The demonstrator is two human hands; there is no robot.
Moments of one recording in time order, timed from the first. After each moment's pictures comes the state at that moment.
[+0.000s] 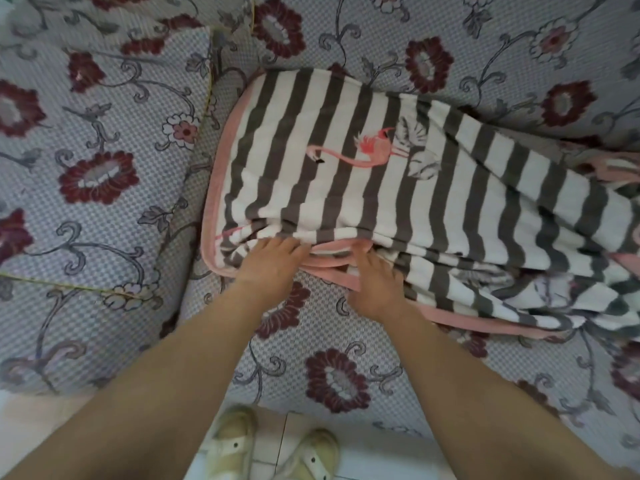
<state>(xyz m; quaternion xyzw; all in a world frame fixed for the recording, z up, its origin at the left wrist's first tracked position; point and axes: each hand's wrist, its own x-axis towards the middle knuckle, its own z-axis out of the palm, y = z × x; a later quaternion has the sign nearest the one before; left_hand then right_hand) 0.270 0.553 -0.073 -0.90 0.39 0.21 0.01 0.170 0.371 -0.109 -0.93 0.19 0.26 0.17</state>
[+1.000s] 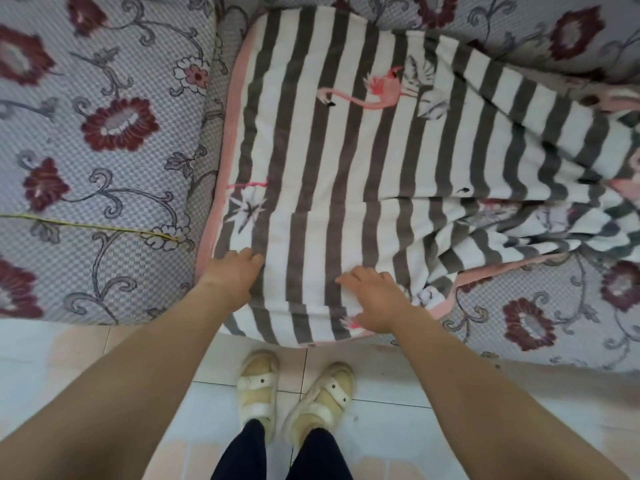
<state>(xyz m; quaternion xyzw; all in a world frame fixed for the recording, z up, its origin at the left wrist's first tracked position) 0.219 0.677 -0.086 -0.86 0.33 0.37 0.15 0.074 0.449 -0.091 -0.92 0.02 0.36 0.15</state>
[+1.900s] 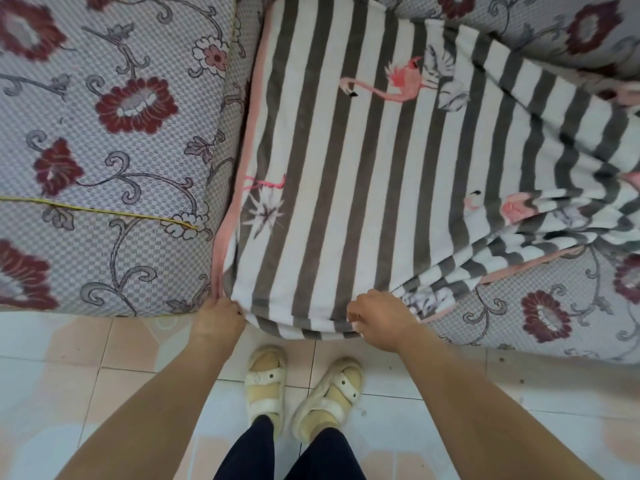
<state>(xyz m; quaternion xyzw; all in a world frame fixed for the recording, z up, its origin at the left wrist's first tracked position) 0.161 0.766 -0.137 -0.81 0.39 0.35 0.25 0.057 0.501 -0.097 -0.92 0.00 0.36 0.14</state>
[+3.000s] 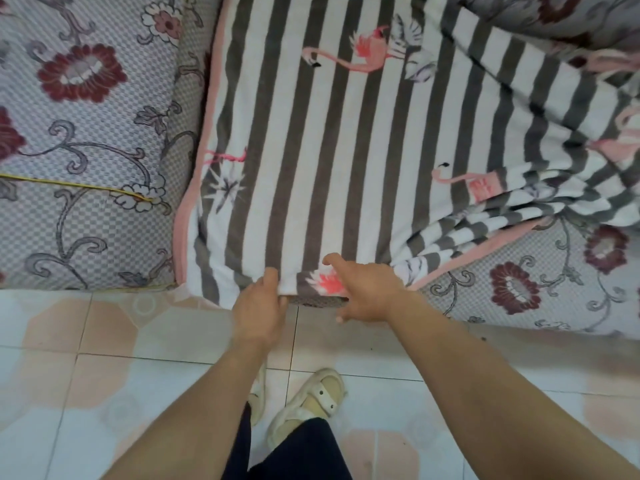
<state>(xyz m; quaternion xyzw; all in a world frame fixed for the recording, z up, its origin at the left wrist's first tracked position) 0.077 0.662 -0.124 -0.94 0.15 0.26 -0.15 0.037 0.466 -0.077 -0.92 0.02 0.37 0.14</state>
